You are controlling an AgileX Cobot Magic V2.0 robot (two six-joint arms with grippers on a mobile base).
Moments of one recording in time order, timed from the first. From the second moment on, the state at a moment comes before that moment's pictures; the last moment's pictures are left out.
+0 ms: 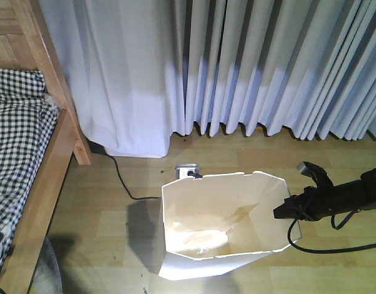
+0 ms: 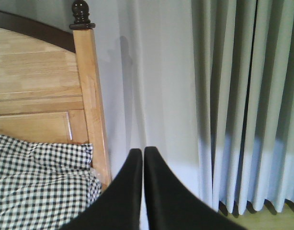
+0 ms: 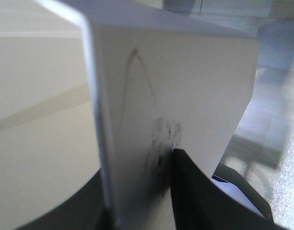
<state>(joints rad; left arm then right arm) 0.01 -0.02 0.03 0.03 0.08 0.00 -0.31 2.51 -1.02 1.30 0.77 -1.67</state>
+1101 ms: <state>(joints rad) 0.01 -0.02 0.03 0.03 0.08 0.00 -0.31 2.51 -1.02 1.30 0.77 -1.67</state>
